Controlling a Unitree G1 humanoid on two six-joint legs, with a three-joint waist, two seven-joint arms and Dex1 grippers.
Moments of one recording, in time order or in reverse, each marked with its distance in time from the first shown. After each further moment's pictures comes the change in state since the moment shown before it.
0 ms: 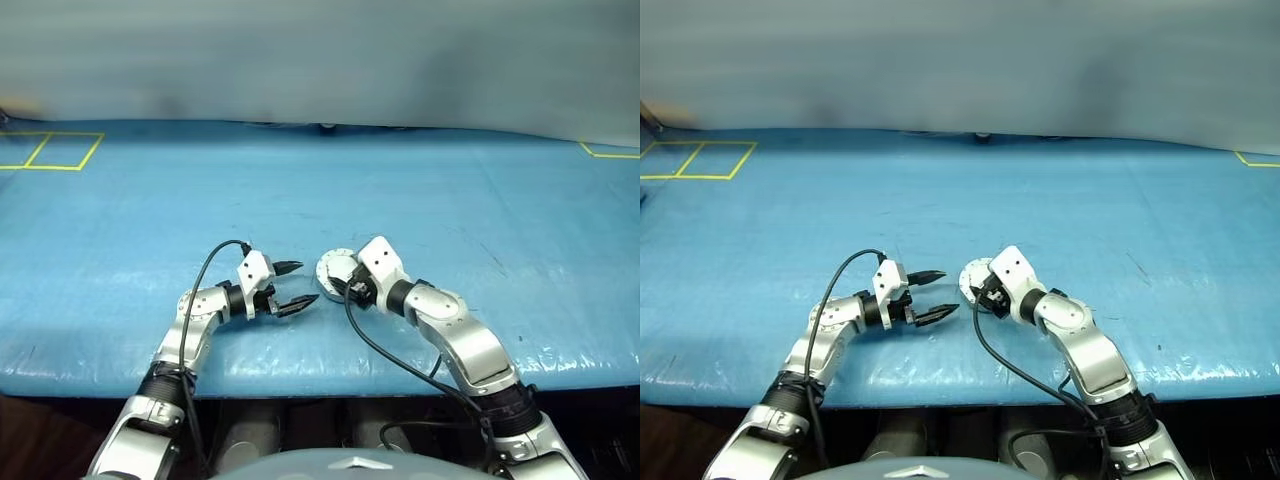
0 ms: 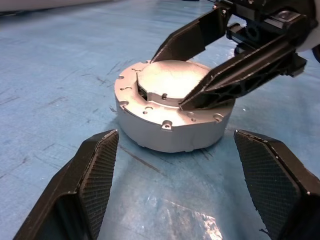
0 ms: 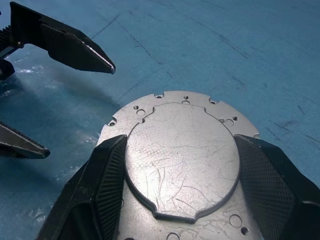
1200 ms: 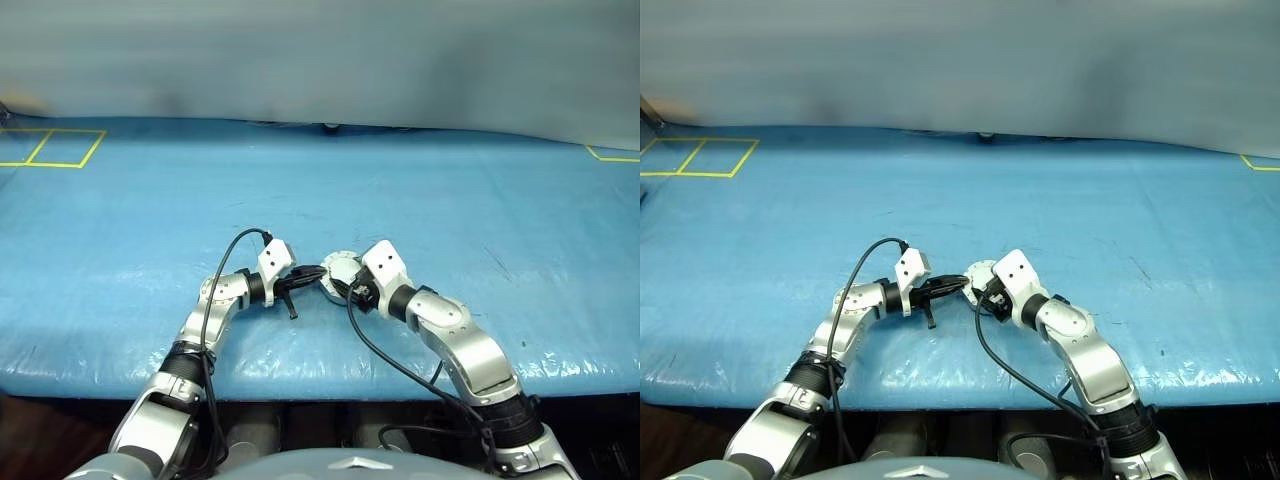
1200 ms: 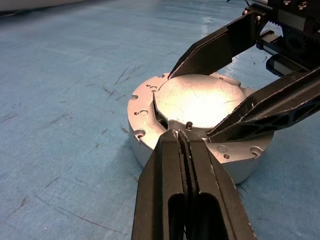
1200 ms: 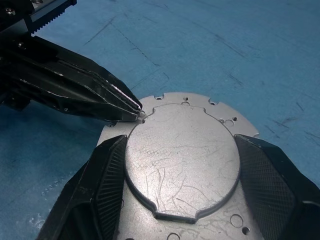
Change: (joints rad) left arm -0.111 -0.056 -0.050 0.099 0.072 0.021 0.027; right arm 0.050 0.019 -0.021 -0.035 0.003 -0.003 -0.025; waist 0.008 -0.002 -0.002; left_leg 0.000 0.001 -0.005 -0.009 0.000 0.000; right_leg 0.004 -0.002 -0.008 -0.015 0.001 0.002
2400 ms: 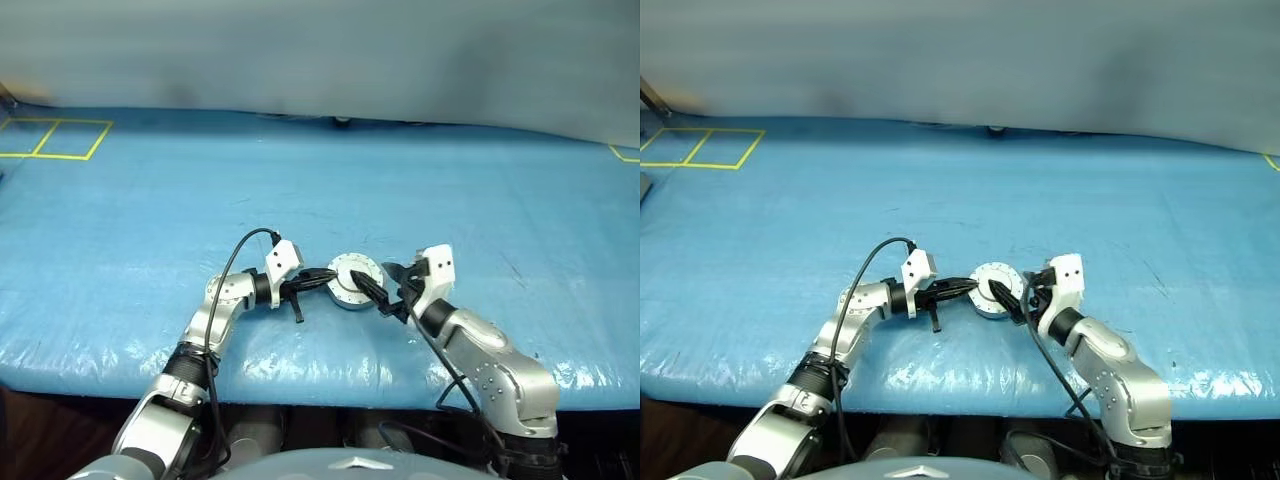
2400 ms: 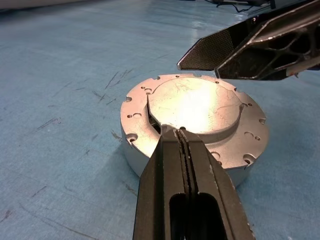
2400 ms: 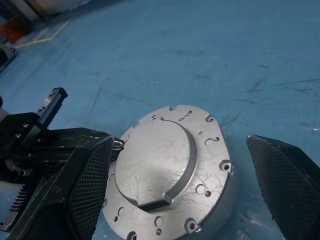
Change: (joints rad) left arm 0.012 -0.010 -0.023 -0.071 -0.006 0.025 -0.038; right arm 0.178 0.191 -0.422 -0.183 0.443 0.215 -0.063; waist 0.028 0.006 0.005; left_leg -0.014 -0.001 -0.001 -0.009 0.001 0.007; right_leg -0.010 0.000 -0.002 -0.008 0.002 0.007
